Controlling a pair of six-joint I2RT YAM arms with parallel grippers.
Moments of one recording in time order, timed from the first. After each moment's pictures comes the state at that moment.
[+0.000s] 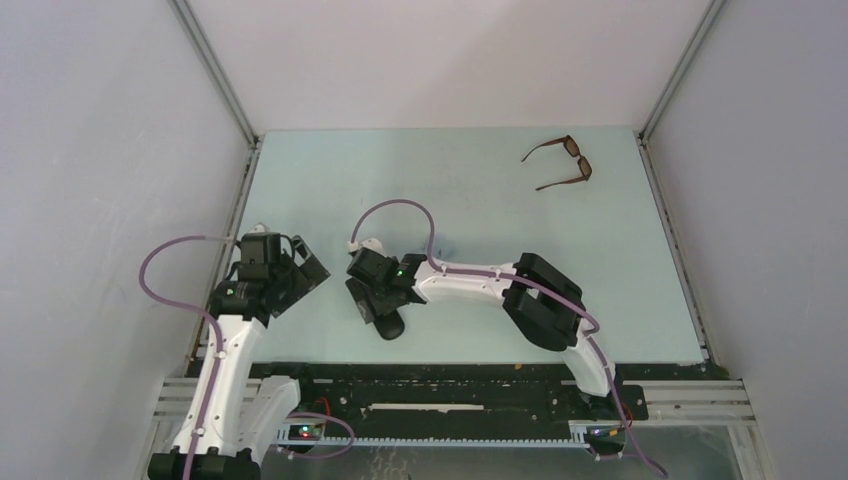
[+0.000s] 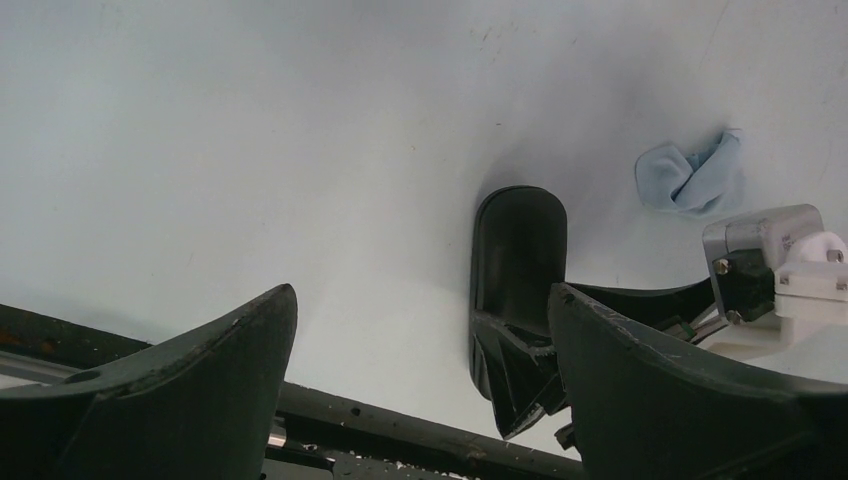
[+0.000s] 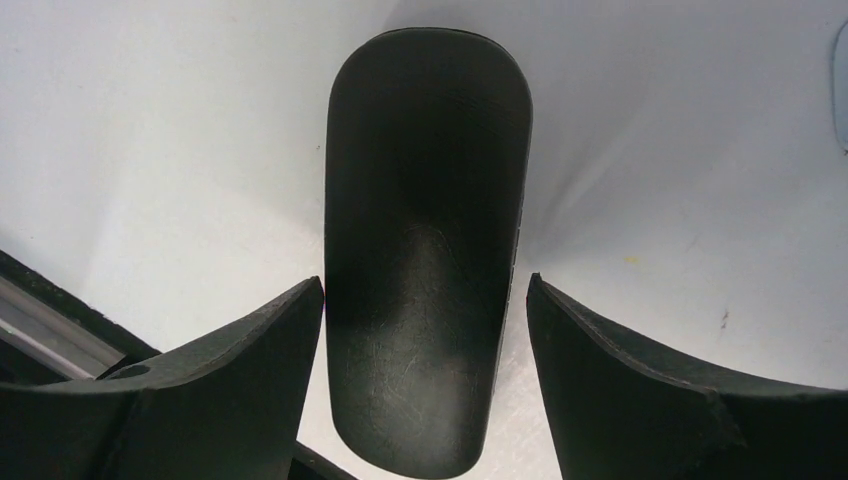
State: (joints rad) left arm -0.01 0.78 0.78 -0.90 -0.05 -0.66; right arm 1.15 2.13 1.62 -0.51 0.16 0.53
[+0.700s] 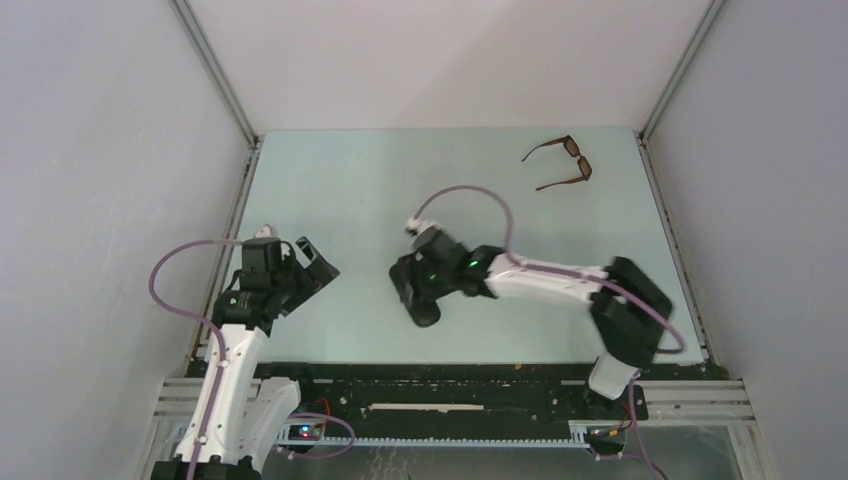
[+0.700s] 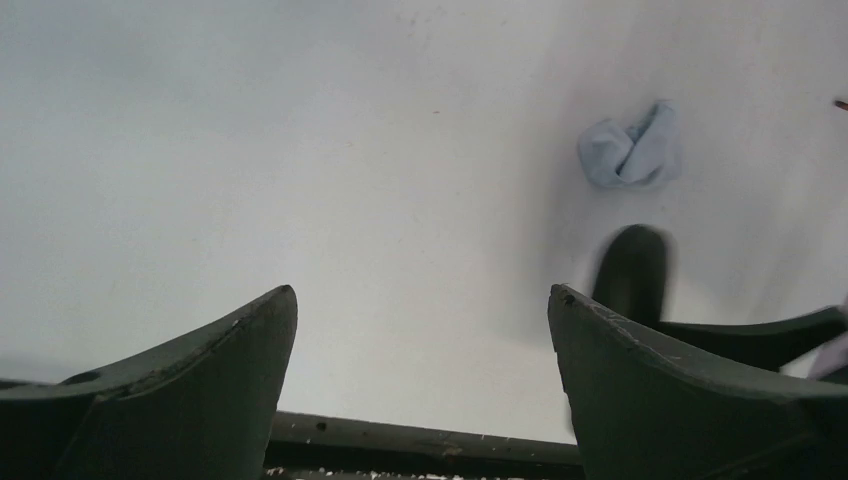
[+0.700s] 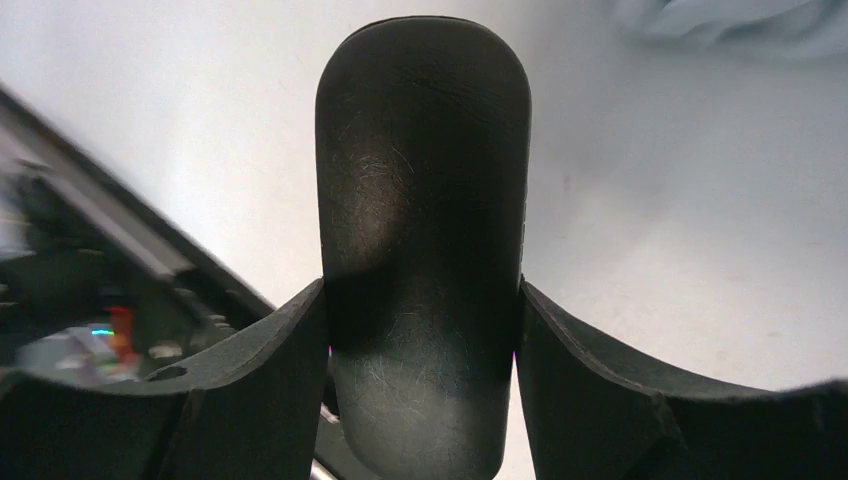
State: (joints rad) left arm -0.01 0.74 0.73 -0.83 0.05 -0.66; right arm 1.05 1.80 1.22 -0.33 0.05 0.56
